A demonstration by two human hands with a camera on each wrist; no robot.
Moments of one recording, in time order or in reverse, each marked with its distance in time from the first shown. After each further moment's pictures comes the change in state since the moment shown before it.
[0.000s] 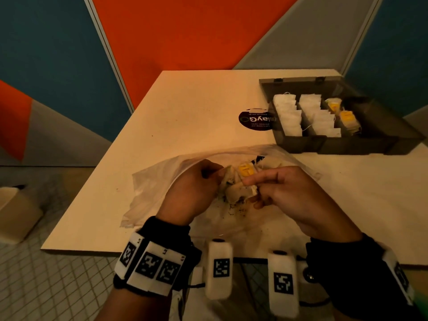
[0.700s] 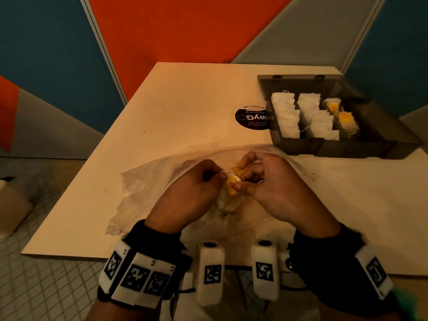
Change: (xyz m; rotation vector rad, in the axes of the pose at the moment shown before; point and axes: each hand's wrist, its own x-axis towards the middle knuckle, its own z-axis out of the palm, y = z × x) left_hand 0.005 0.000 0.000 0.095 -0.113 0.096; right_hand 0.022 -0.009 0.004 -0.206 -0.001 -0.203
